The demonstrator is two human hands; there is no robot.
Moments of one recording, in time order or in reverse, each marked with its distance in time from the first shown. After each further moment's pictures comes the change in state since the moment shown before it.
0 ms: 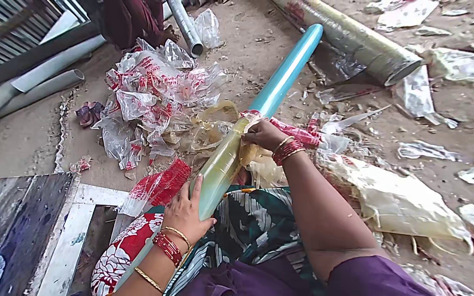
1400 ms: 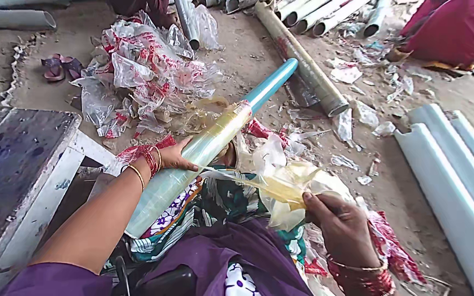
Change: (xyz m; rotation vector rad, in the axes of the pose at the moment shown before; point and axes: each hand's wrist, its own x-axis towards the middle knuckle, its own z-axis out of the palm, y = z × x) left_hand 0.064 -0.082 -0.014 -0.739 -0.250 0.434; right_hand -0.313 -0.073 0.050 0.269 0.675 0.024
